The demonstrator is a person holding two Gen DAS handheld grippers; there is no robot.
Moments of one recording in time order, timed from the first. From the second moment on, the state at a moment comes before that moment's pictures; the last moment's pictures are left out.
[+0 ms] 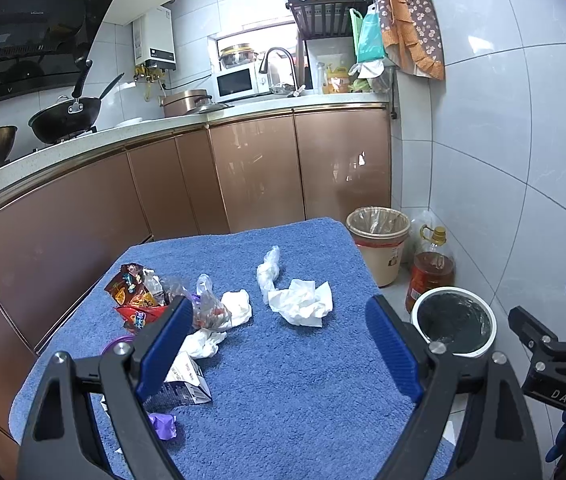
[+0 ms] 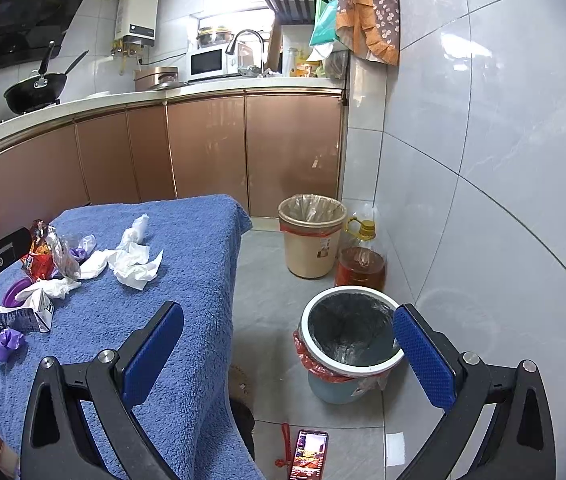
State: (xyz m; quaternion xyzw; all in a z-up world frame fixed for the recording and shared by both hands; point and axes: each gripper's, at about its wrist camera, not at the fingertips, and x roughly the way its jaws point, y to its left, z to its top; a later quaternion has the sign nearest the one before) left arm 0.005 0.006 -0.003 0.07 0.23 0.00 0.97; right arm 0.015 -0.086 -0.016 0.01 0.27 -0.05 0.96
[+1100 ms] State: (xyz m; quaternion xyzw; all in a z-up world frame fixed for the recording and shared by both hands) left arm 0.006 -0.006 -0.003 0.06 0.24 -0.02 0.97; right arm 0.021 -0.084 -0.022 0.01 0.27 -0.05 0.96
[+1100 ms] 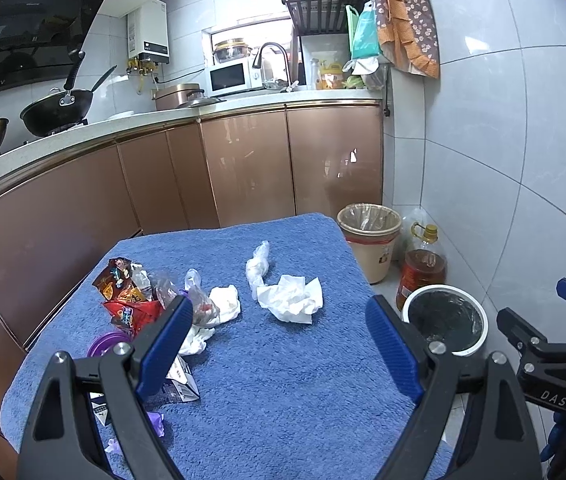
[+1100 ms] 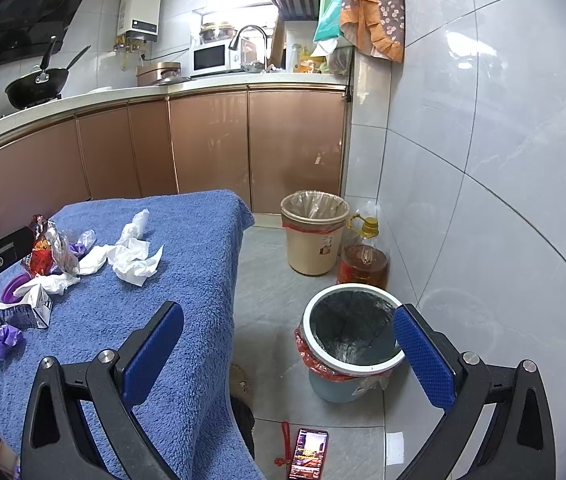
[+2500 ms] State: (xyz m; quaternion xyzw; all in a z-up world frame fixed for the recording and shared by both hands) left arm 0.086 0.181 -0.041 -0.05 0.43 -0.14 0.89; right arm 0.147 0.005 -0.056 0.00 0.36 0.20 0.91
